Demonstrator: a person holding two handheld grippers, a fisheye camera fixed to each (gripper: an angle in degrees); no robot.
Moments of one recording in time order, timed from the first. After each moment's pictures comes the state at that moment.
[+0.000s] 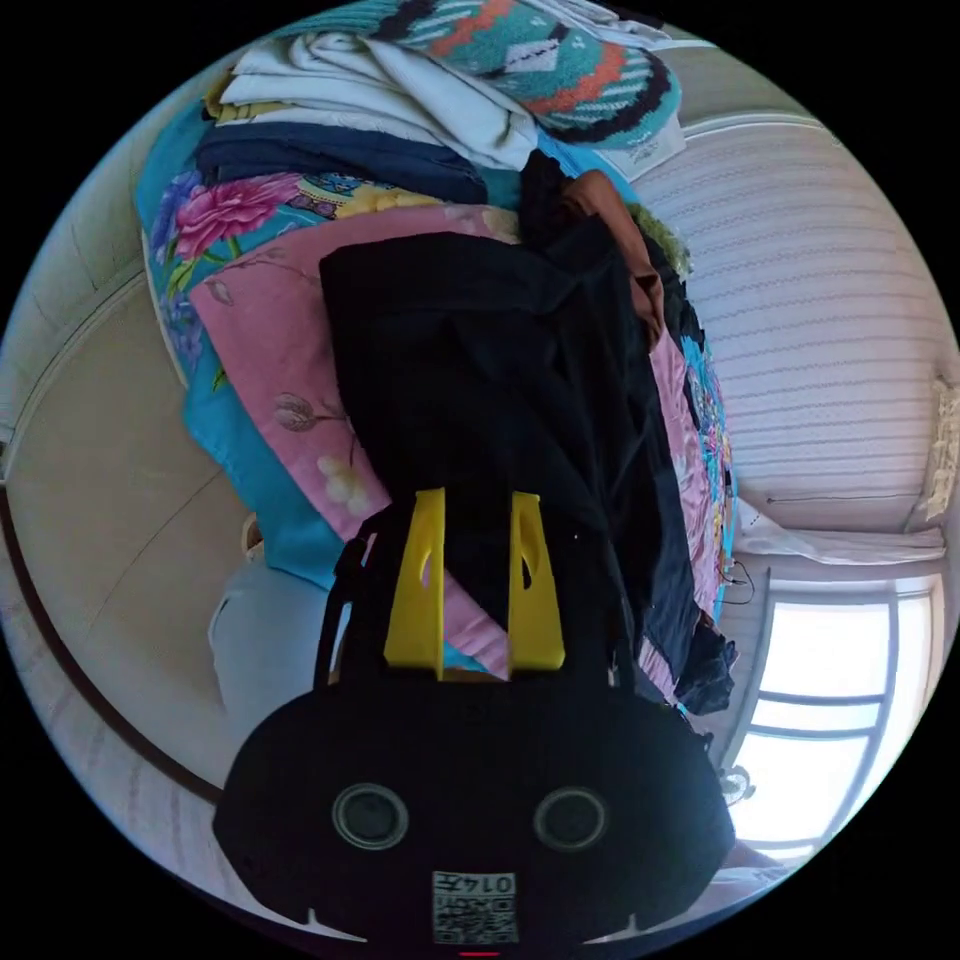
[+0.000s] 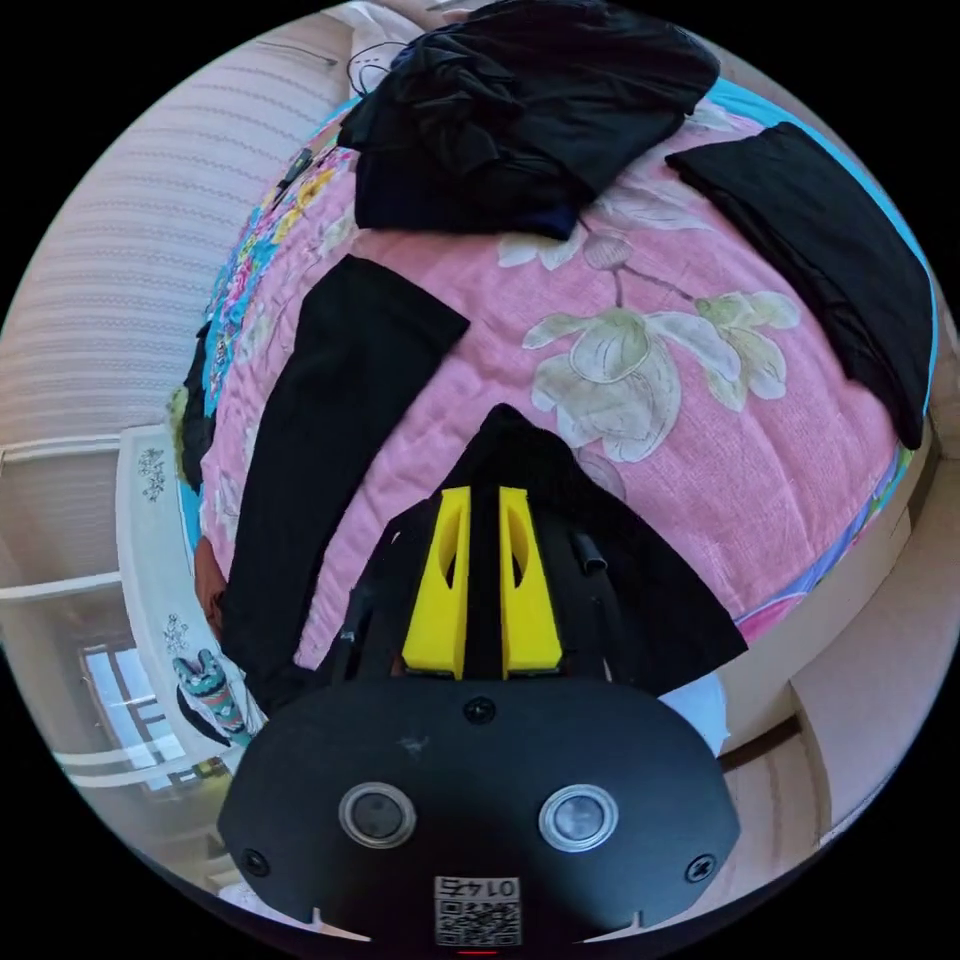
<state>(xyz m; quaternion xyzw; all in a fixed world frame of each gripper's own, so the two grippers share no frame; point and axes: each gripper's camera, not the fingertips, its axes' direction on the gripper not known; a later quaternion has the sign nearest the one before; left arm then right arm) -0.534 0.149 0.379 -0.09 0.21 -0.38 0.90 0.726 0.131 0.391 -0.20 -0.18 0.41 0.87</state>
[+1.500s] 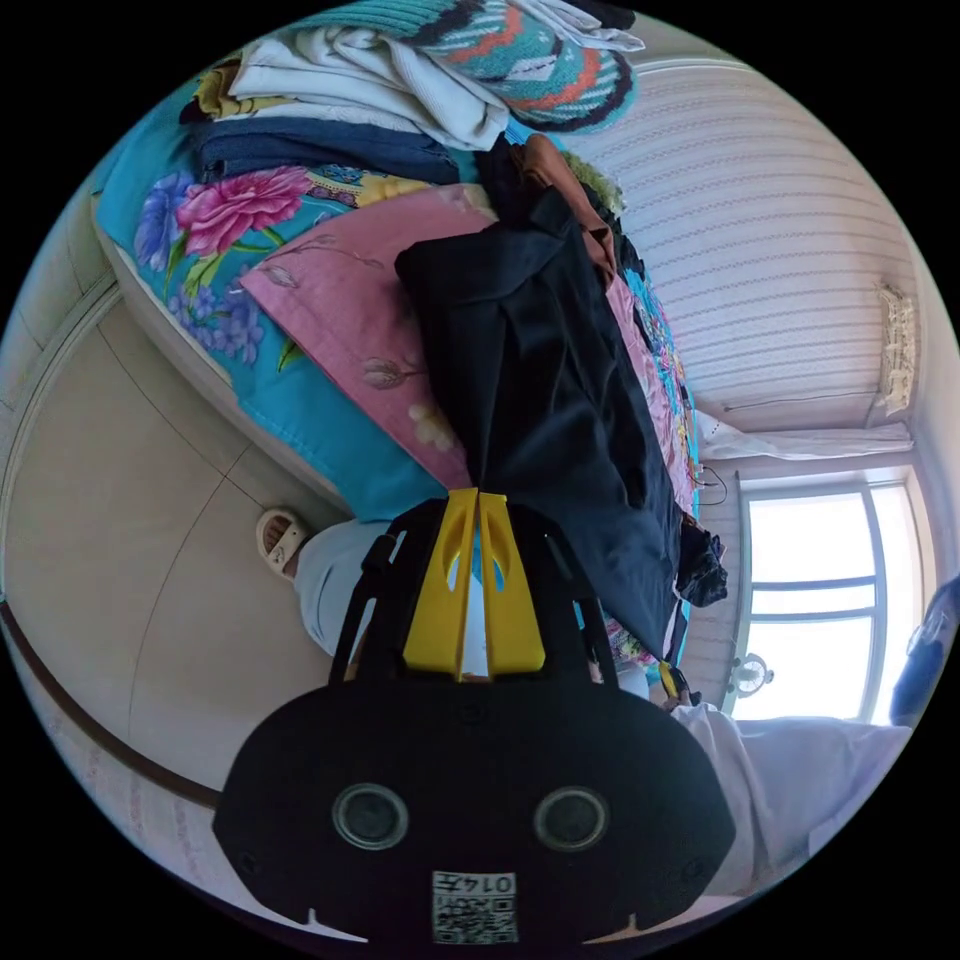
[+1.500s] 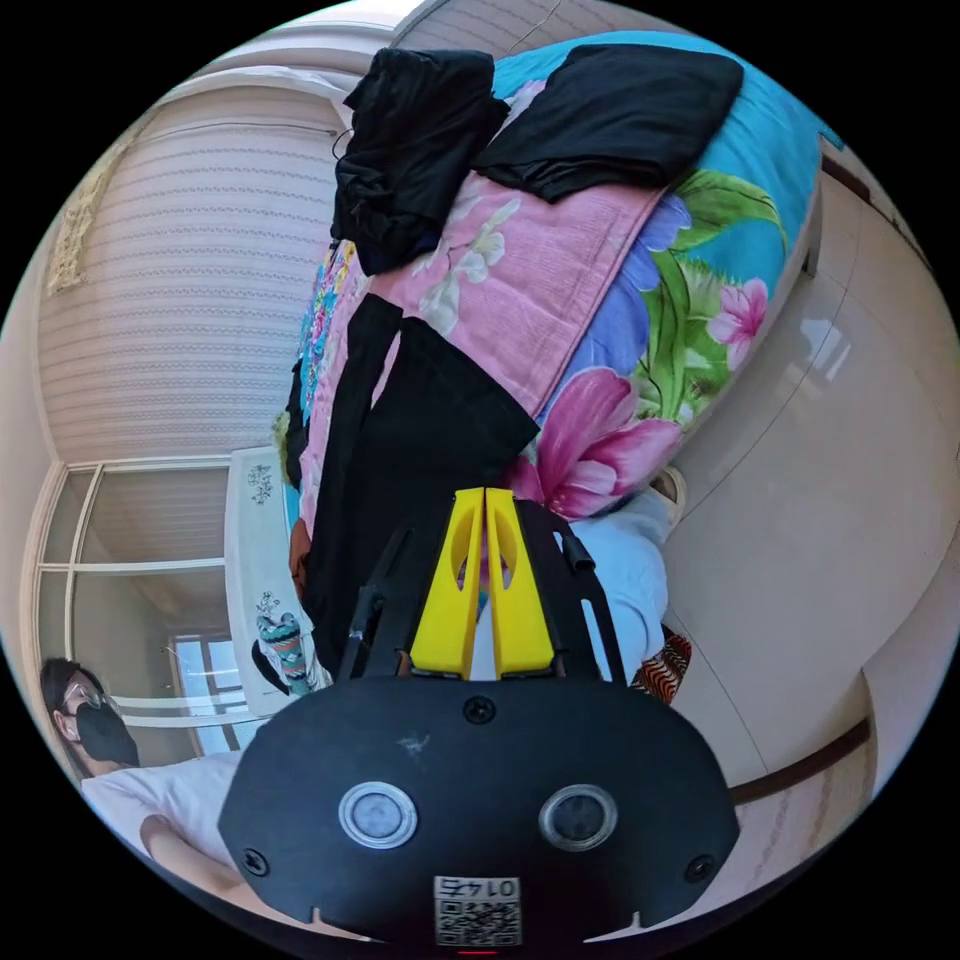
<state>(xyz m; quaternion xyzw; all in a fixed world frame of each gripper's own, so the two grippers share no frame) -0.826 0.267 0.369 -0.09 0.32 -0.27 0.90 0.799 0.315 0.287 -0.10 -0.29 0.47 0.83</state>
